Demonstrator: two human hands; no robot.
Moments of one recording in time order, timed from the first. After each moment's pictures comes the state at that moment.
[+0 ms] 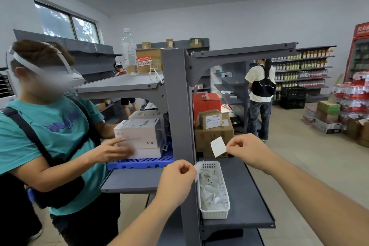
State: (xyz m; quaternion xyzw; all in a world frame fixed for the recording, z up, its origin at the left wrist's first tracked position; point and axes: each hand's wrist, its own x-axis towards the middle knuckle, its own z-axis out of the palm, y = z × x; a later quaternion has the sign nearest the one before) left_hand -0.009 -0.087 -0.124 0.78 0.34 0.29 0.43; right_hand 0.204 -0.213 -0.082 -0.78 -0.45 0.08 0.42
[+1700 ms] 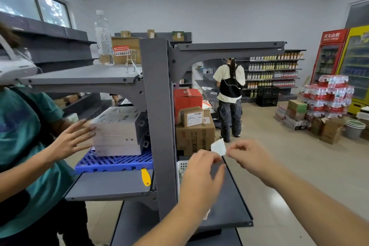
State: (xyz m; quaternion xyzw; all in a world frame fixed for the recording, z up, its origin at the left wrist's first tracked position) left_hand 0.072 -0.139 -0.134 0.87 0.11 0.41 0.26; right_hand 0.211 -0.245 -0.085 -0.77 -0.37 0.11 0.50
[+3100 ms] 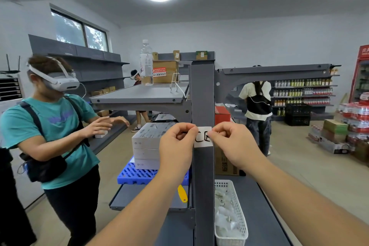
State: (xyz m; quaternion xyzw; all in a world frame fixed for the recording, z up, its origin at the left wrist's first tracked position) left_hand -0.010 -0.034 -0.022 0.63 0.21 0.52 0.53; right_hand 0.116 -0.133 -0.010 -0.67 -0.49 -0.03 0.56
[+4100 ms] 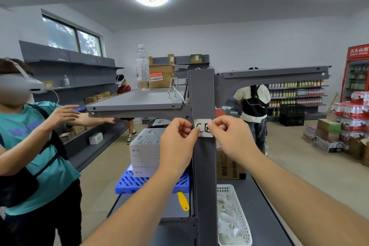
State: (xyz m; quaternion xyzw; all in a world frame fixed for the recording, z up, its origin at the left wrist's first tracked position) left_hand 0.004 -0.003 -0.009 0.73 0.21 0.52 0.38; right_hand 0.127 -0.107 0.003 -0.68 -0.46 -0.11 0.55
